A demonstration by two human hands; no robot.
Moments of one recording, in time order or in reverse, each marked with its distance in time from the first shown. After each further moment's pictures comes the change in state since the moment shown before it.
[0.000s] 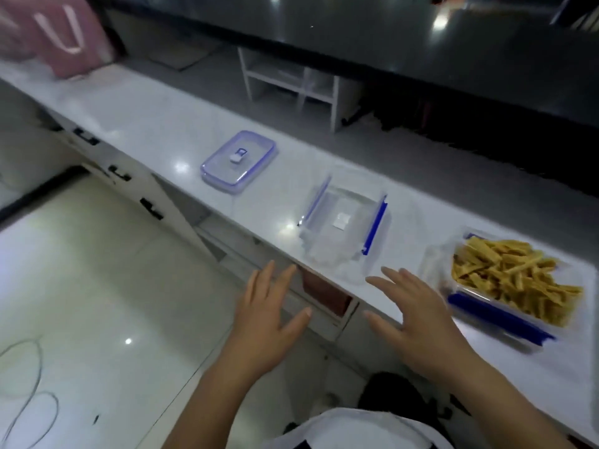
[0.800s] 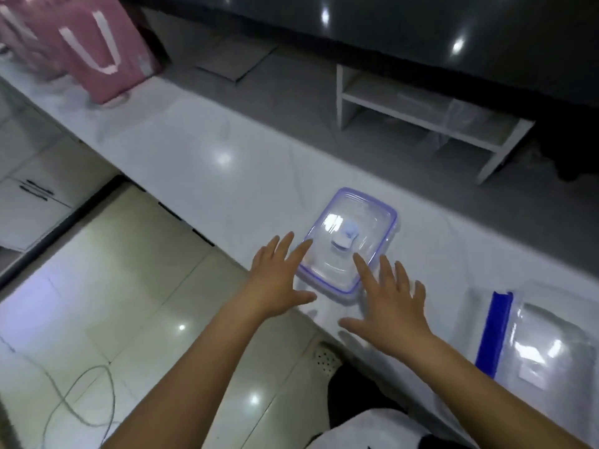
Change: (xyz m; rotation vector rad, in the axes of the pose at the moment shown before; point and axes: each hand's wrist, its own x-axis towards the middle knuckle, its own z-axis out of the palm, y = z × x) left_hand 0.332 -0.226 -0.187 0.361 -0.283 -0.029; right_hand 0.386 -0.179 0.113 -0.183 -0.184 0.075
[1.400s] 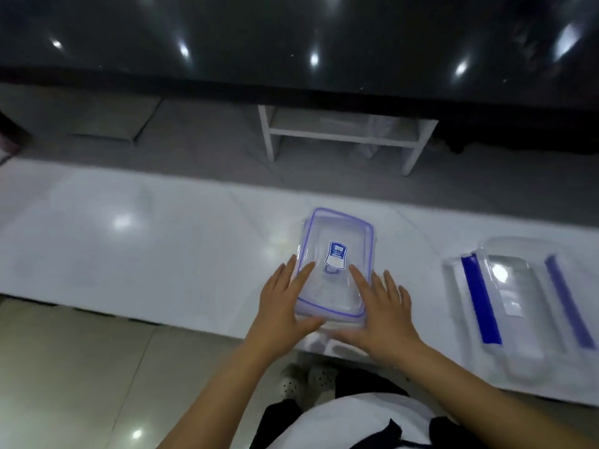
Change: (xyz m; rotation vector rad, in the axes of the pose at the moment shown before) left_hand 0.050 -0.039 -0.009 -0.327 0.003 0.508; right_hand 0.007 -0.057 0.015 0.284 0.174 0.382
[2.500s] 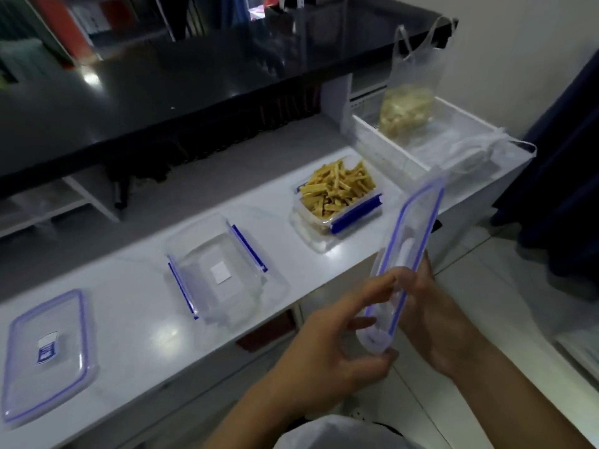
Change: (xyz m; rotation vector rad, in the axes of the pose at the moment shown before) left_hand -0.099 0.424 0.246 -0.508 -0.723 0.668; right_hand -0.360 0.300 -0.122 1.666 0.737 0.001
